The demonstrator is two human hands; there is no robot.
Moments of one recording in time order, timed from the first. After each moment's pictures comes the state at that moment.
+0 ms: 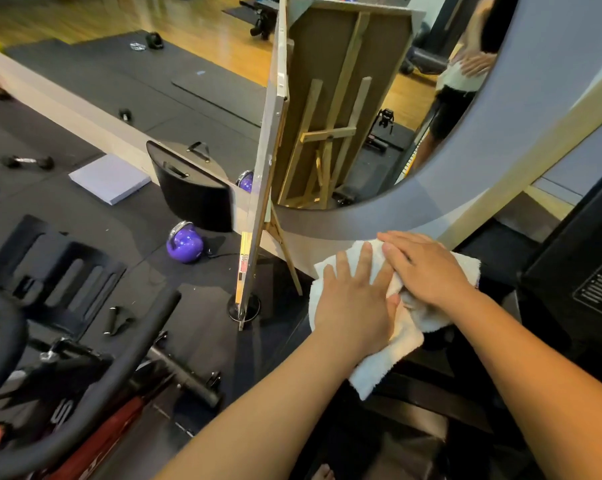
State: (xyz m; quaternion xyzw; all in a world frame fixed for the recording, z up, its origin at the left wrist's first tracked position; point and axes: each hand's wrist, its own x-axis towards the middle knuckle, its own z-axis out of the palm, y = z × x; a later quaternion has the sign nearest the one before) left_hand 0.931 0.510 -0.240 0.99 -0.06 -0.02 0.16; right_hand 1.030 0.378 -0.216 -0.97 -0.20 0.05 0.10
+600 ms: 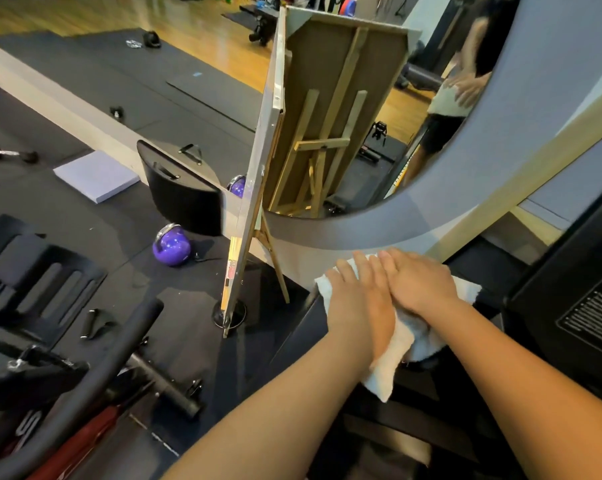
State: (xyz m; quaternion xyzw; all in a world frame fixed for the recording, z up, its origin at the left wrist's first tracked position) left_hand 0.962 0.485 -0.235 1.00 -0.01 -0.02 0.10; right_hand 1.042 0.388 -0.210 -0.99 -0.11 0.08 -0.04
